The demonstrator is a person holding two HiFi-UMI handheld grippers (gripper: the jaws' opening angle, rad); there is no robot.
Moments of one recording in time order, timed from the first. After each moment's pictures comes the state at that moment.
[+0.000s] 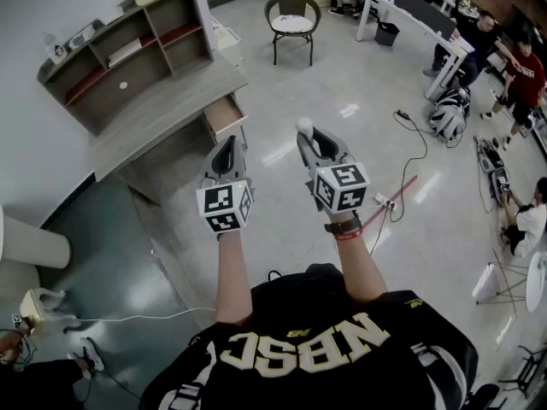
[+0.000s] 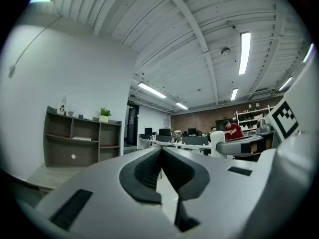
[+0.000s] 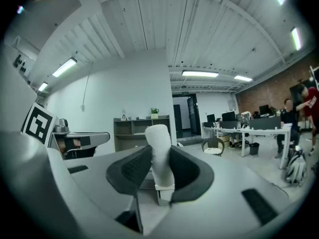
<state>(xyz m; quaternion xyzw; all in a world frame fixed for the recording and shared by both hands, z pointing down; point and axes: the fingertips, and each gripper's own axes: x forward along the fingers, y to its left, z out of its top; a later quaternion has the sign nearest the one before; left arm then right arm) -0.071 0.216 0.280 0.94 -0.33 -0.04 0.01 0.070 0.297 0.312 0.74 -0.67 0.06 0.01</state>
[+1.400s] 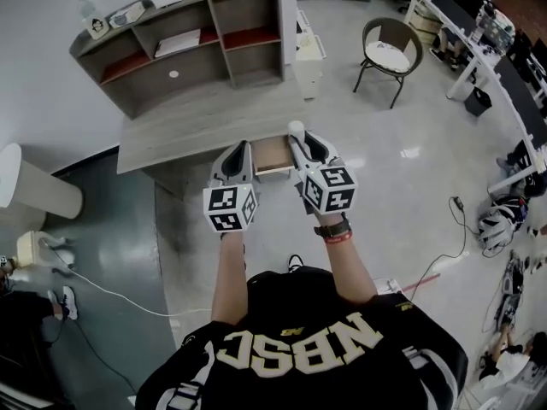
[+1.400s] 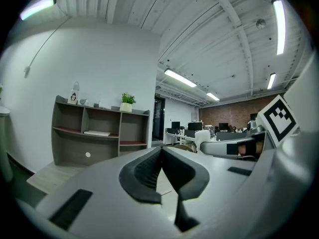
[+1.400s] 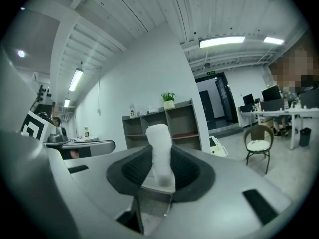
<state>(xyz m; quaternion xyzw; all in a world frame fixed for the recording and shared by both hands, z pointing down) 0.012 -0.094 0.310 0.88 -0.48 -0.02 0.04 0.134 -0.085 0.338 0.59 -0.80 0.11 0.00</state>
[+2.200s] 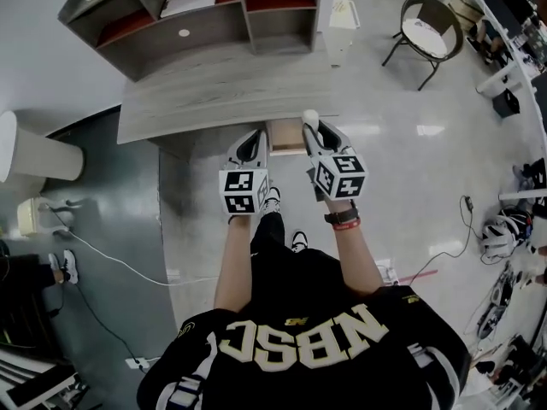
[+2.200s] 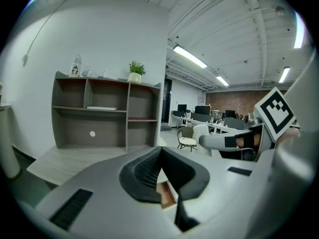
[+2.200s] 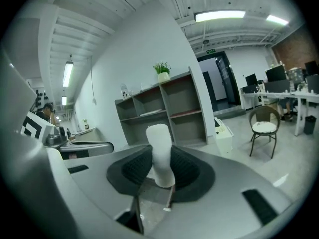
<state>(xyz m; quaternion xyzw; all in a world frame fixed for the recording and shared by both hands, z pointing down) 0.004 -0.188 0.417 0.86 -0.49 0.07 0.11 0.126 -0.186 0.442 0.56 -0.80 0.19 0.05</state>
